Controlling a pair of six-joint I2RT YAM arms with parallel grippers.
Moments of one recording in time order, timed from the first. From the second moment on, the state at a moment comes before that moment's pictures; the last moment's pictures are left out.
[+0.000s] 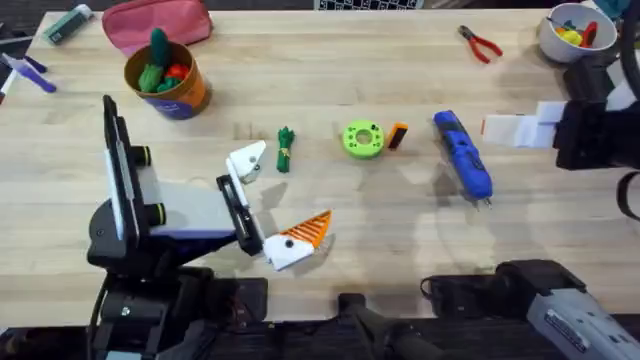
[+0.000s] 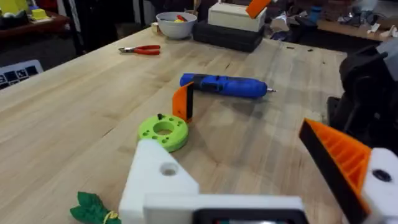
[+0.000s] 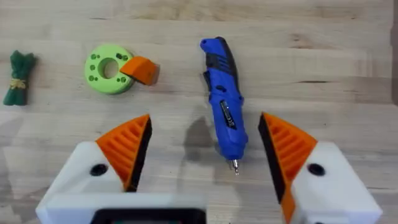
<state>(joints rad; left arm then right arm) -0.08 0.01 0.01 -0.11 1.06 0.04 0.00 0.78 1.01 -1.12 -0.05 0.02</state>
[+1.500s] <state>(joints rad) -0.08 0.01 0.01 -0.11 1.06 0.04 0.23 1.33 1.33 -1.43 0.03 0.48</state>
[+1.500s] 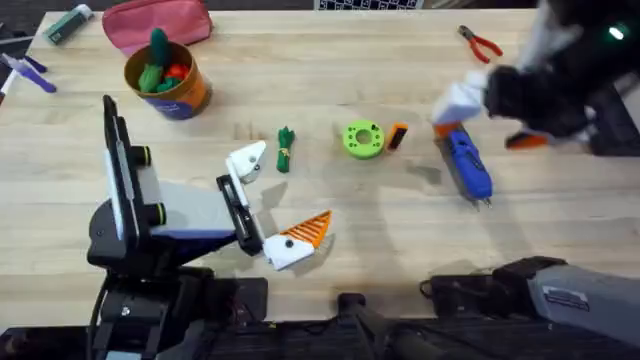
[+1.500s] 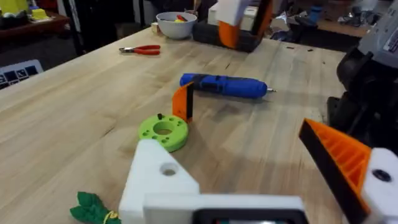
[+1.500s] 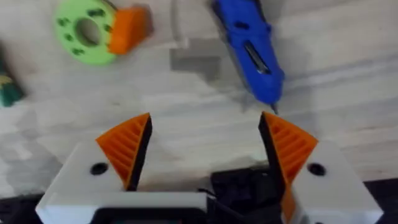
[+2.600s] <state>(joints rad) -0.08 0.01 0.01 -0.11 1.06 0.04 0.44 1.69 1.44 -1.23 0.07 0.87</state>
